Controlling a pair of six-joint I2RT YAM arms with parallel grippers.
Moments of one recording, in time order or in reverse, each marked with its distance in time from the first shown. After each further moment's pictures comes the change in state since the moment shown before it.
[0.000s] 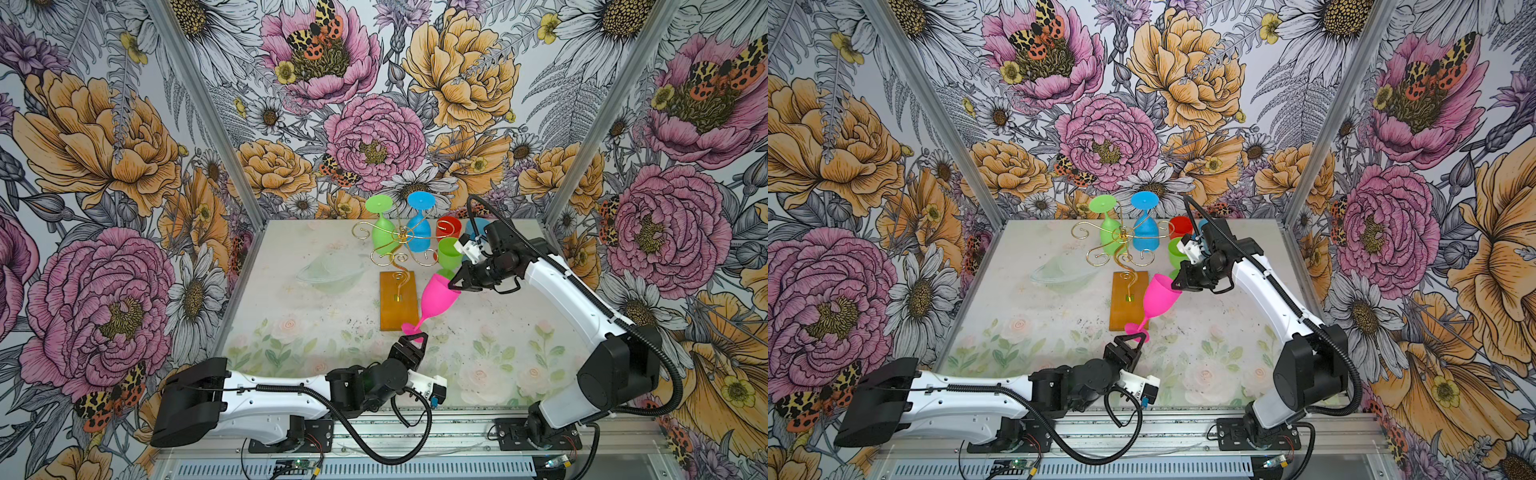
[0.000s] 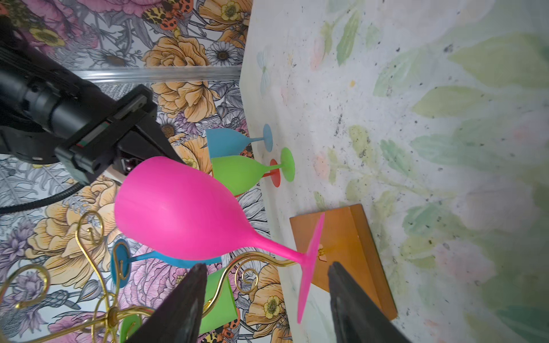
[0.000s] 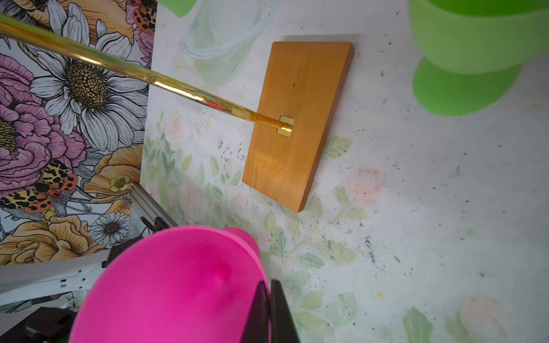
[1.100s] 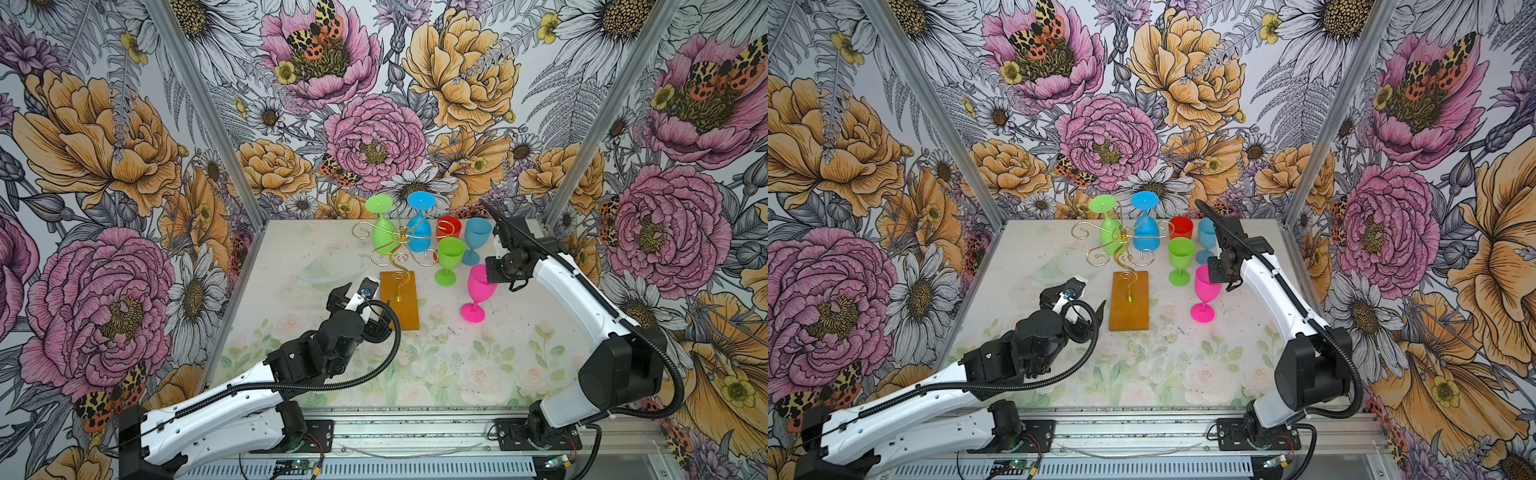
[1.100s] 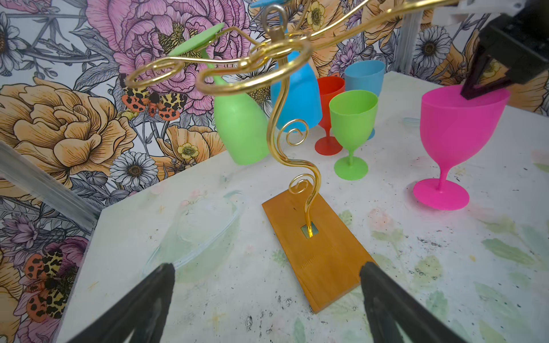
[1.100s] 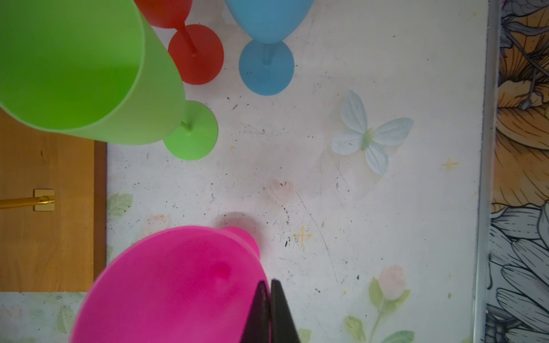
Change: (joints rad) left arm 0.355 -0.330 0.243 -0.553 -0.064 -1.292; right arm -0.079 0.013 0.012 0.004 0.705 -0.051
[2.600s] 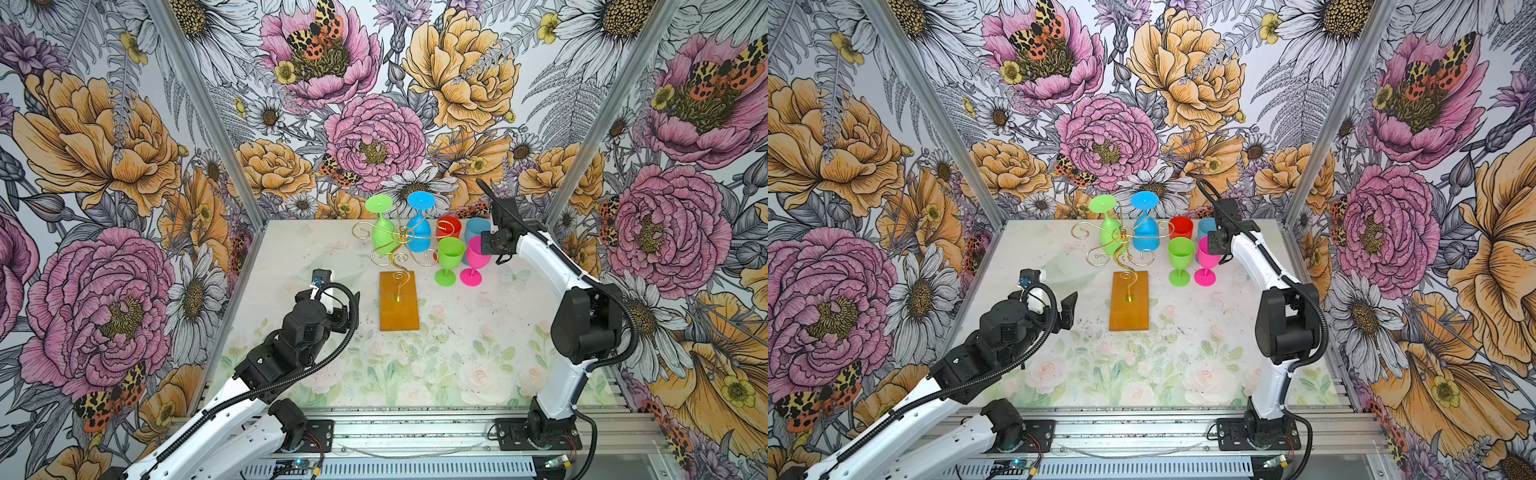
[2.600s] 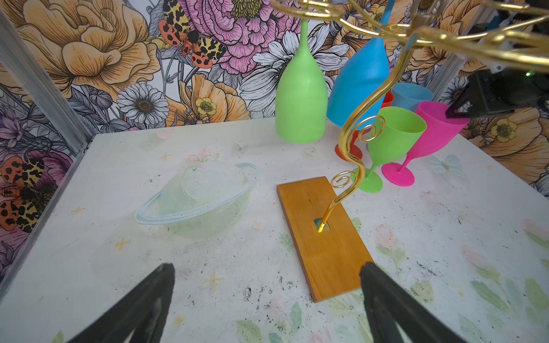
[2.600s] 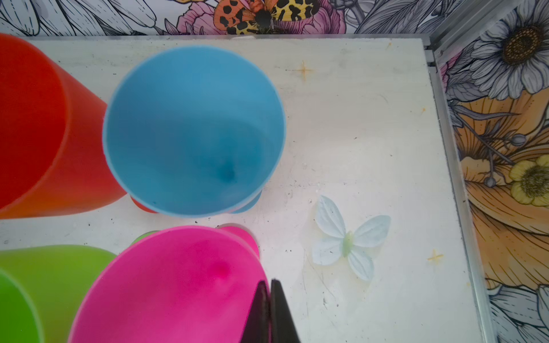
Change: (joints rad) left arm 0.311 -0.154 -0.042 -0.116 0.254 -0.201; right arm -0.067 0.303 0.212 0.245 0.071 0.003
